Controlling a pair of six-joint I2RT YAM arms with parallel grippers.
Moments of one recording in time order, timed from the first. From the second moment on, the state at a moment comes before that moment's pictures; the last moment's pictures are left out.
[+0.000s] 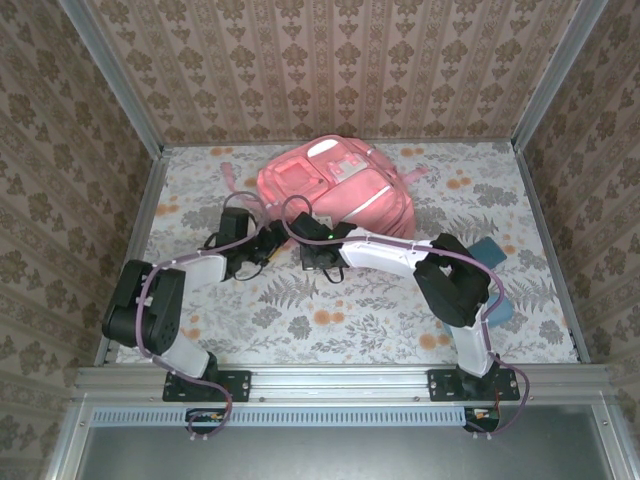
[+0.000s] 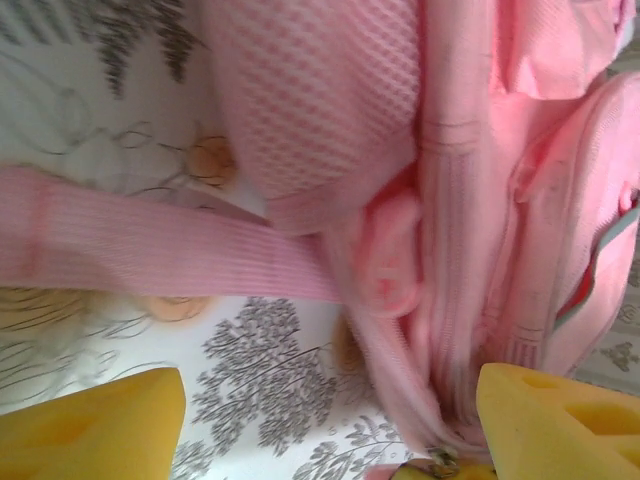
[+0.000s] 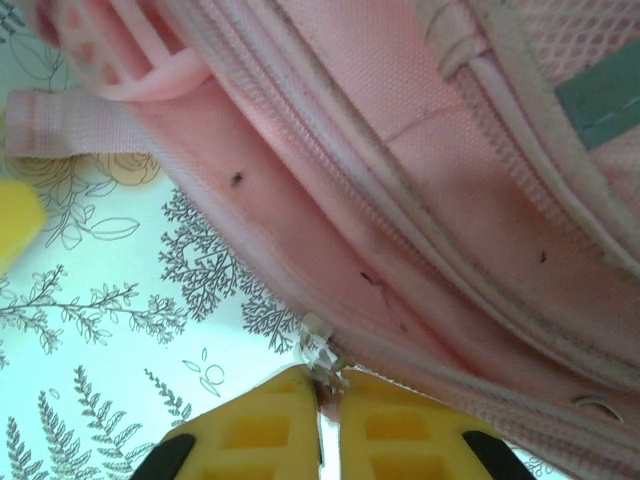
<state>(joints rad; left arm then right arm) -0.33 1.57 0.66 0.21 0.47 -0.97 0.87 2.00 1.46 -0.58 0.24 0.76</state>
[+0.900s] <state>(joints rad) -0.41 1.81 0.66 0.61 0.41 -1.19 0.87 1.89 1.32 -0.61 0.33 0.77</state>
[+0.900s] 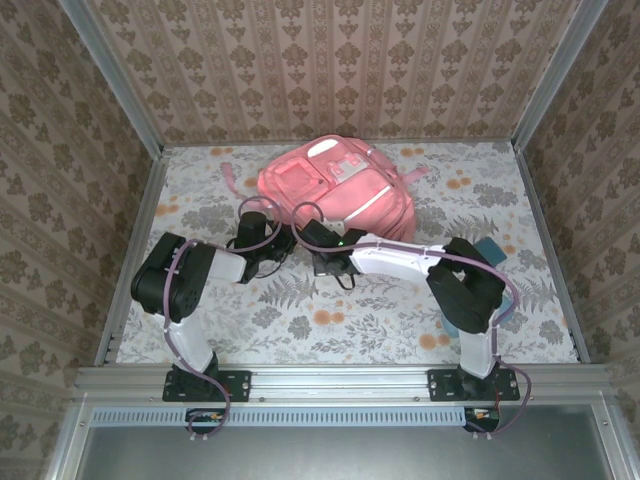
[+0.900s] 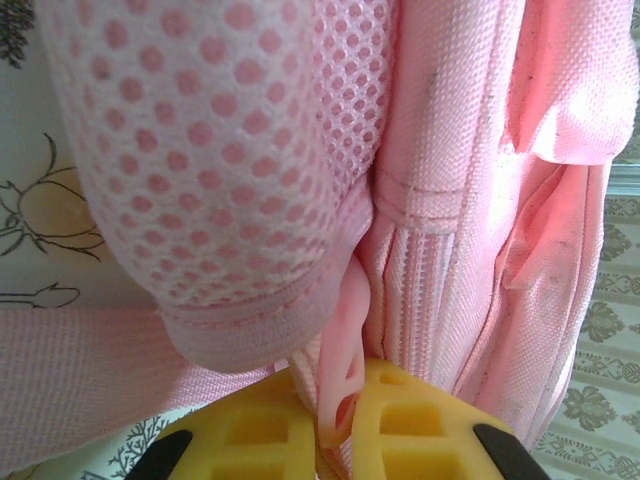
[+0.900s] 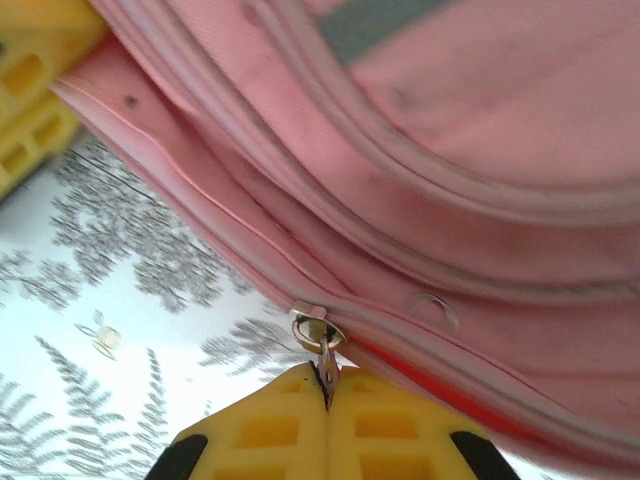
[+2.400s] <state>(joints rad) -0.20 1.17 0.49 -0.03 0.42 -1.04 0.84 2.02 1.47 -0.38 -0.35 0.61</state>
